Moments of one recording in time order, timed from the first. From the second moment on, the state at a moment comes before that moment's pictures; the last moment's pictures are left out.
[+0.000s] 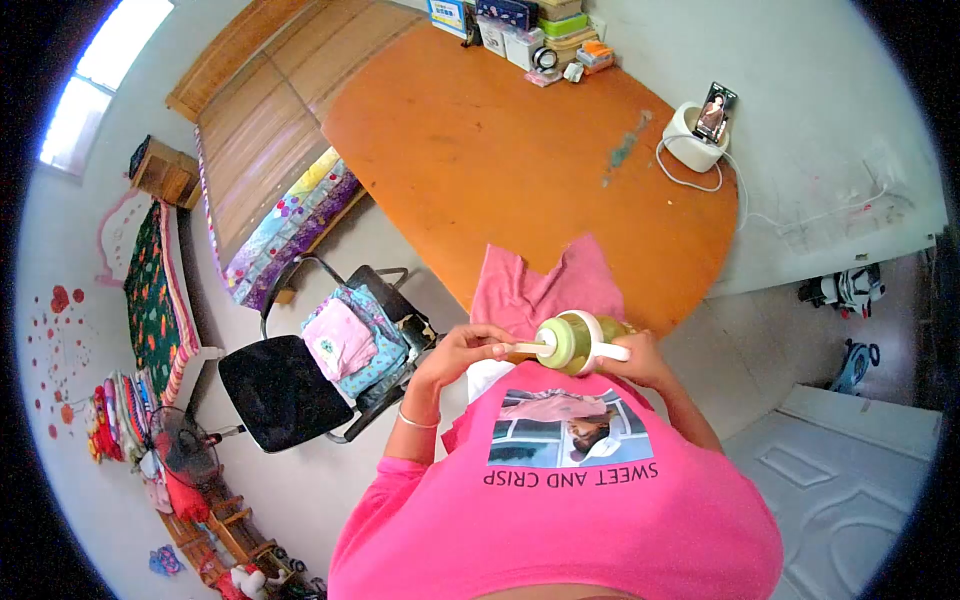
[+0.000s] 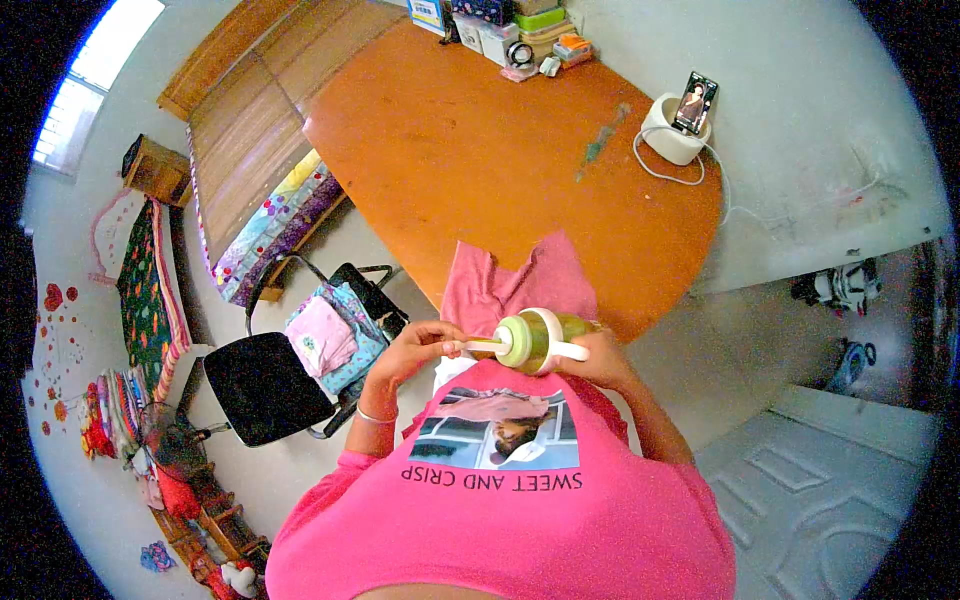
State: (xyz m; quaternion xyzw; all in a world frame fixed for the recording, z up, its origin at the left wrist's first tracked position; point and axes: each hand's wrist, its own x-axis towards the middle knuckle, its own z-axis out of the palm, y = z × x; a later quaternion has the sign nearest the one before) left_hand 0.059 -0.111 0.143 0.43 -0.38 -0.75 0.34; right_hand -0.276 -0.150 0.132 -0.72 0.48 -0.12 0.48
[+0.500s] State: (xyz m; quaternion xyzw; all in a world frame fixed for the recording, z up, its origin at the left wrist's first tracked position) left_hand 0.035 -0.116 0.179 0.62 -0.57 -0.40 0.36; right_hand -0.263 -0.141 0.139 -0.70 0.52 -0.08 0.48
